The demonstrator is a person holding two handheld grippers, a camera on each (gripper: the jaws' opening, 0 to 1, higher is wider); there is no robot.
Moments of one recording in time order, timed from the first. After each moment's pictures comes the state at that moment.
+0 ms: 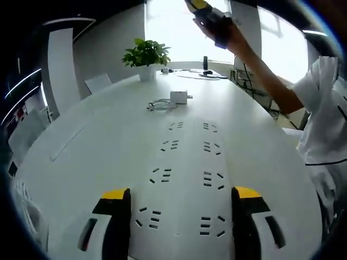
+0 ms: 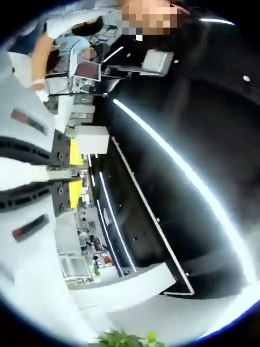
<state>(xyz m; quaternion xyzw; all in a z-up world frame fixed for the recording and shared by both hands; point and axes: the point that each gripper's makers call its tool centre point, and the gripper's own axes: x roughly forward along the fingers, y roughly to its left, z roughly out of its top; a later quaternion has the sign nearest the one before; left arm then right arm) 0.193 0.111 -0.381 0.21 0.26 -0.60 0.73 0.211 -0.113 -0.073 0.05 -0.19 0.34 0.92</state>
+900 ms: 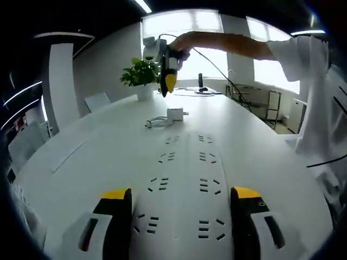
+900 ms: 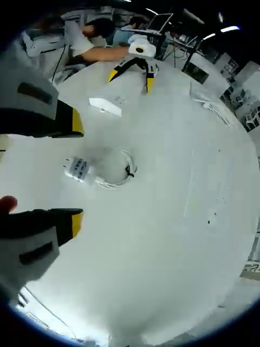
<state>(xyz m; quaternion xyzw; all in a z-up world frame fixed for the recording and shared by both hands) 0.186 0.102 -0.371 0.17 0.19 -0.62 0.74 0.222 -0.155 -0.330 -0.13 0.68 0.25 0.68</state>
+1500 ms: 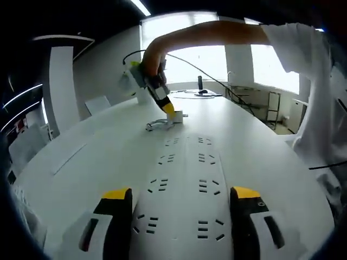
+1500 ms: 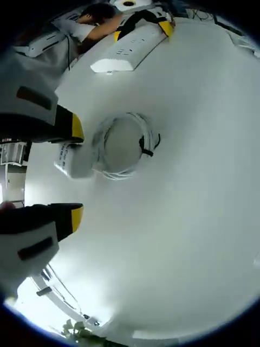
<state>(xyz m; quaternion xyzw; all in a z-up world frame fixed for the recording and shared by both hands) 0.179 0.100 -0.369 0.17 0.18 -0.63 0.74 0.229 -0.170 -0.376 -0.20 0.80 0.16 0.53</state>
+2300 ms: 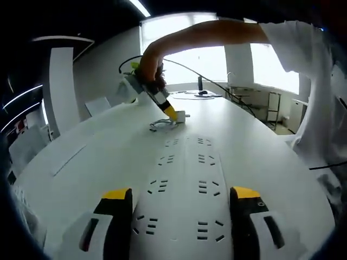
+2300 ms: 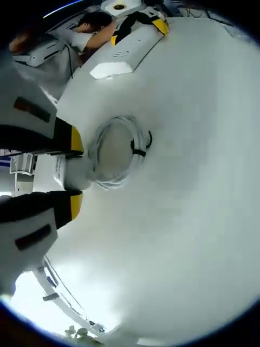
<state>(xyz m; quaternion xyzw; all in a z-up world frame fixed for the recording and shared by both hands) 0.181 0.099 -0.368 0.17 0.18 -0.63 0.74 0.210 -0.179 -0.359 -0.16 0.82 0.16 0.52</state>
